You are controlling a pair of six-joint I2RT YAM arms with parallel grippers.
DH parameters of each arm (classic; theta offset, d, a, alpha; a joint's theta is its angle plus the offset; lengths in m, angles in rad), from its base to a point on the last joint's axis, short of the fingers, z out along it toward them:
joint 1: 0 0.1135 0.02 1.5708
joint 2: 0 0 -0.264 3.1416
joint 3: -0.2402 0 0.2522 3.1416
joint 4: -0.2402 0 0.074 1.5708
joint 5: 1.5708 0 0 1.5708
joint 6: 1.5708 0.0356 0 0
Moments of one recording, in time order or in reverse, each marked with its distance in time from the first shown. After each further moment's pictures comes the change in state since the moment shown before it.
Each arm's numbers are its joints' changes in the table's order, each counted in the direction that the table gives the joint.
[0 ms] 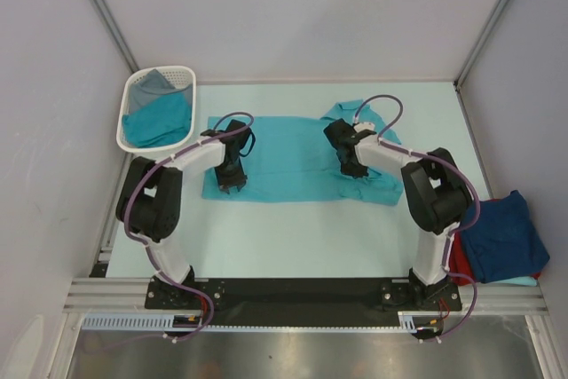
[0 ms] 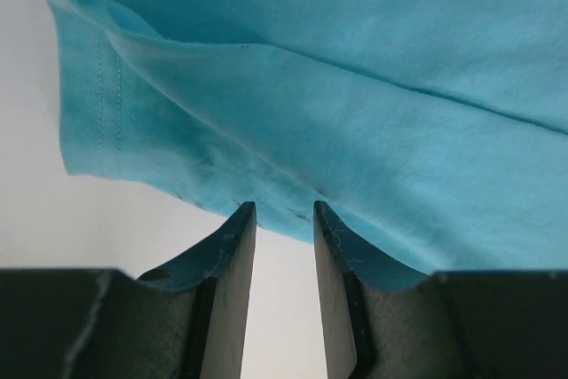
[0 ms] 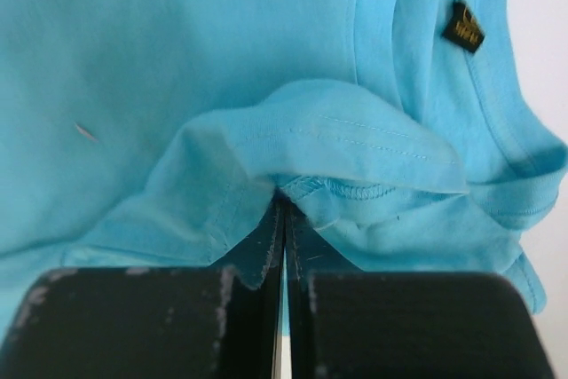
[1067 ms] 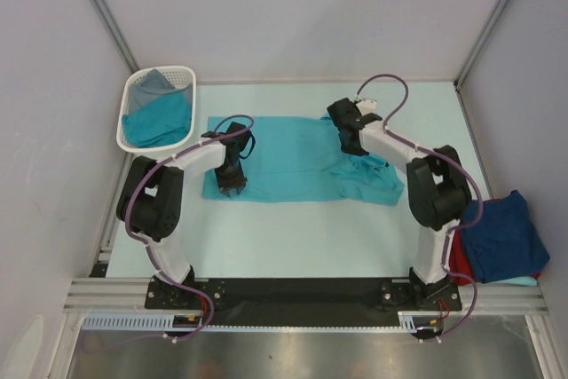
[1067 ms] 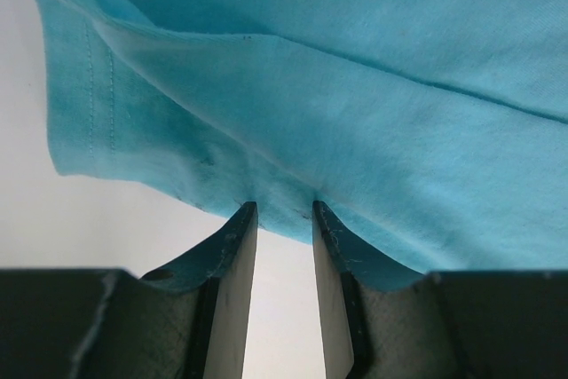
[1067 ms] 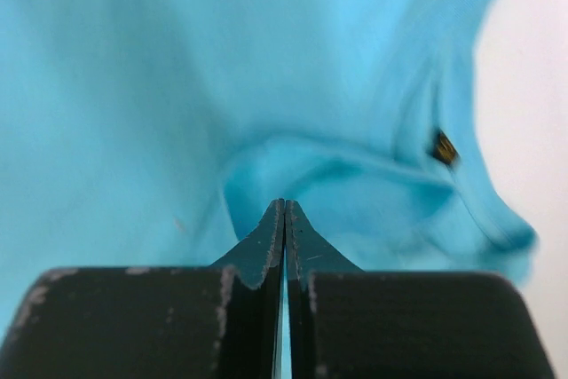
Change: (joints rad) left arm 0.000 -0.010 0.024 0.008 0.007 0.001; right arm -0.058 -0.072 -0.223 0.020 0.031 -0.080
